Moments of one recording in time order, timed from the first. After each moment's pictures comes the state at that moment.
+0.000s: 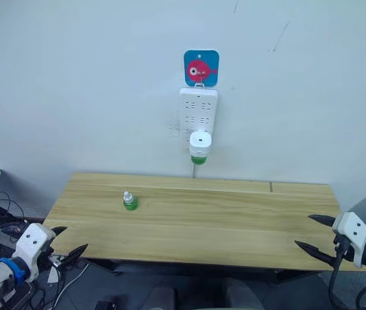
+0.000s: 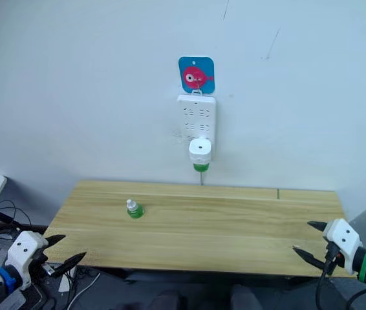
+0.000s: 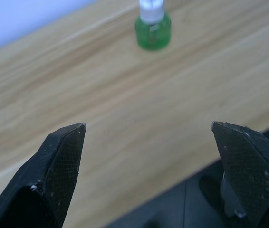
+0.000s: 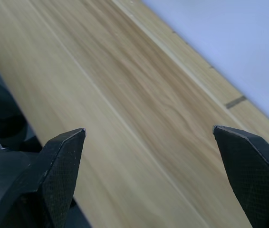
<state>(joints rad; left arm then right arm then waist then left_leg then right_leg) 0.24 0.78 0.36 0.37 -0.29 -0.13 -0.97 0.39 -0.81 -0.27 -0.11 0.30 -0.02 0.98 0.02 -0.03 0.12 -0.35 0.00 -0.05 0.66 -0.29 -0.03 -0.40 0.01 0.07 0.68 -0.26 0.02</state>
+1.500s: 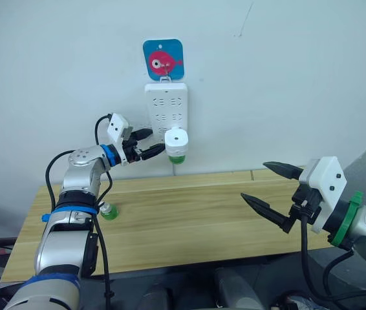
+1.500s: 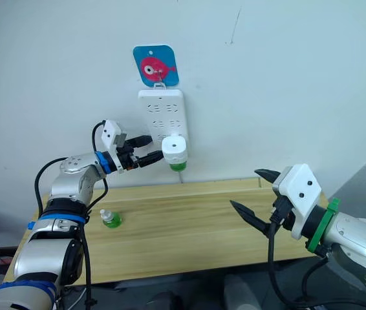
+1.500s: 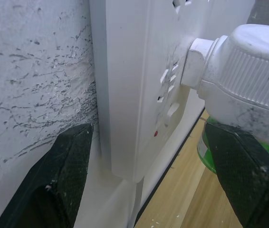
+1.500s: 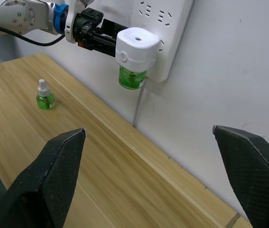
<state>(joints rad) -0.80 0.50 0.08 0.80 -0.27 0.02 -1.08 0.03 -0.82 -0.29 -1.01 0.85 0.84 0.36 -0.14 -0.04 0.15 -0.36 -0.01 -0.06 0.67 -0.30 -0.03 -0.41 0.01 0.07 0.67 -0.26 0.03</state>
